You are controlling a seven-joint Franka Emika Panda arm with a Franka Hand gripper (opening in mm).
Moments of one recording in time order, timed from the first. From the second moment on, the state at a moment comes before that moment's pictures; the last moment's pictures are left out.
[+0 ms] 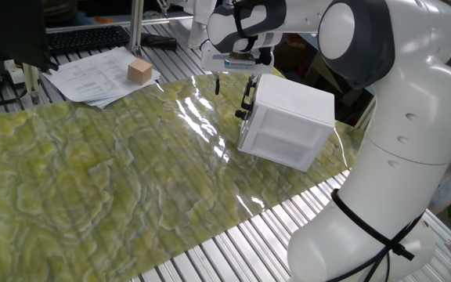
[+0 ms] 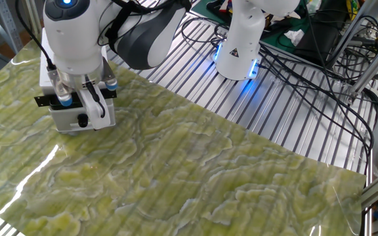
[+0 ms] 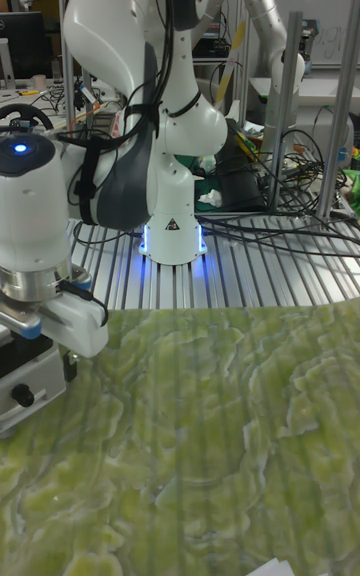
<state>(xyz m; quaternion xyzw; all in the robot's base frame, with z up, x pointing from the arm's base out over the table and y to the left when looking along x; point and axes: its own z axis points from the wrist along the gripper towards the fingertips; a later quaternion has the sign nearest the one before) 0.577 -0.180 0.213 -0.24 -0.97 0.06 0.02</state>
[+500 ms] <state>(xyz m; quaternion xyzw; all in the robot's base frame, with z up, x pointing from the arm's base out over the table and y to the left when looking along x) 0.577 -0.180 0.214 -0.27 -0.96 0.07 0.02</state>
